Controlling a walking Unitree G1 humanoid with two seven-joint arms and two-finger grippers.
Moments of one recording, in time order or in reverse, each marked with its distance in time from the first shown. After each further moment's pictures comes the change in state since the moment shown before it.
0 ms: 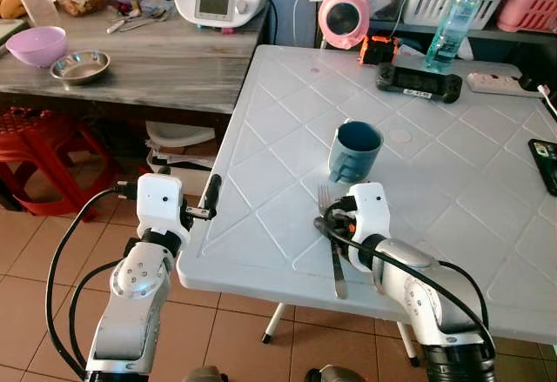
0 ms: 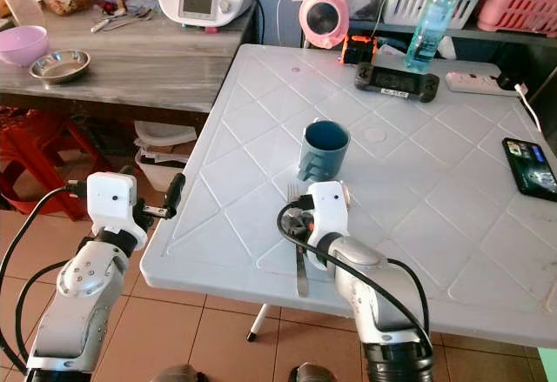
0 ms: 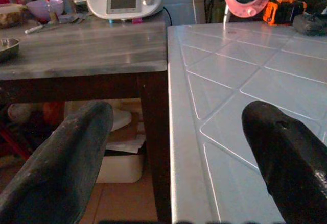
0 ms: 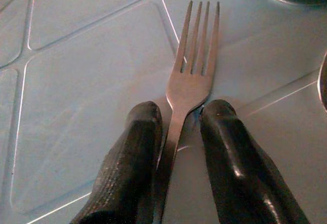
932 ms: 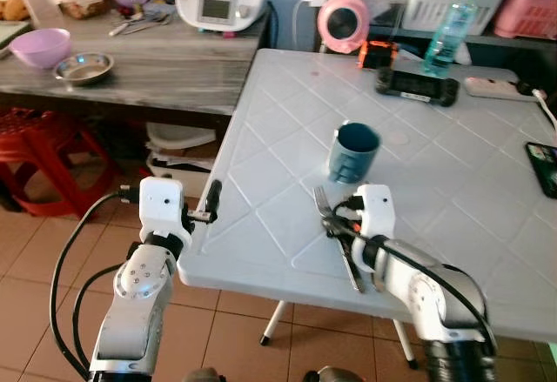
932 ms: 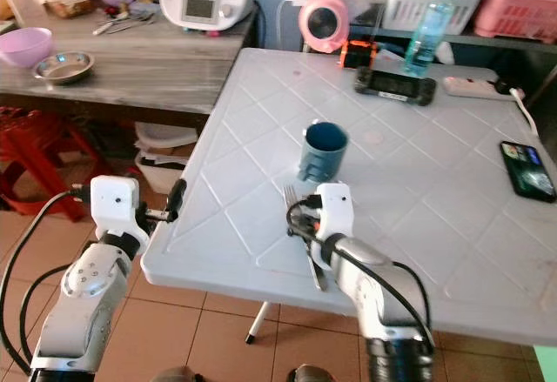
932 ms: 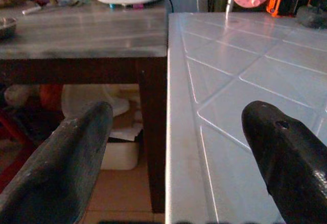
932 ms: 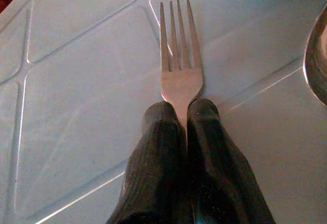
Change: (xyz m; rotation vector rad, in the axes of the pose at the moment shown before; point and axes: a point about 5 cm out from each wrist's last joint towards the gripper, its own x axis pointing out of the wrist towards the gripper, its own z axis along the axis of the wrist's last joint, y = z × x) left arm 0.001 -0.001 -0.012 -0.034 0.063 0.014; right arm 0.007 -0.009 -0.003 0.109 -0.011 -0.003
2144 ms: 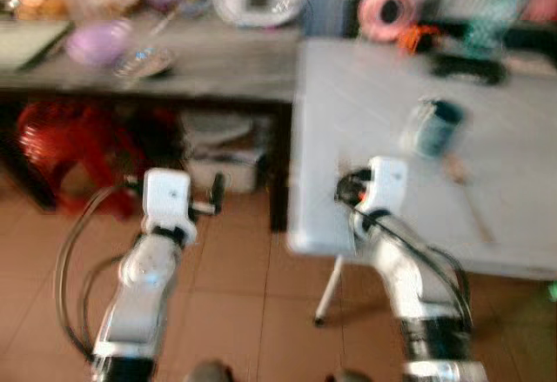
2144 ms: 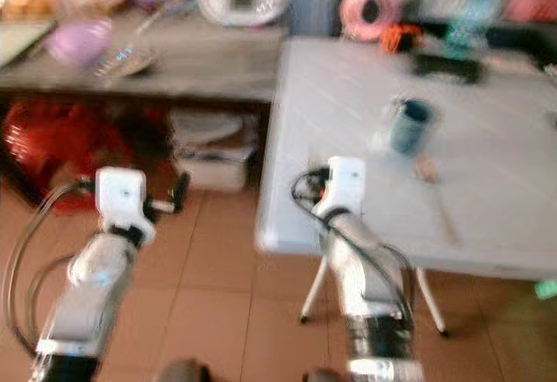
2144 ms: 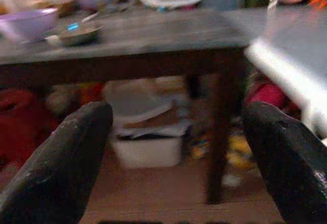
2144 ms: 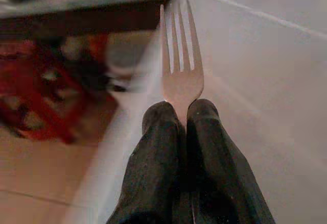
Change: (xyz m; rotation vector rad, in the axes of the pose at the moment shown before) left arm 0.010 0.009 0.002 0.075 -0.037 0.037; right arm 0.022 0.004 0.036 -0.047 -0.360 -0.124
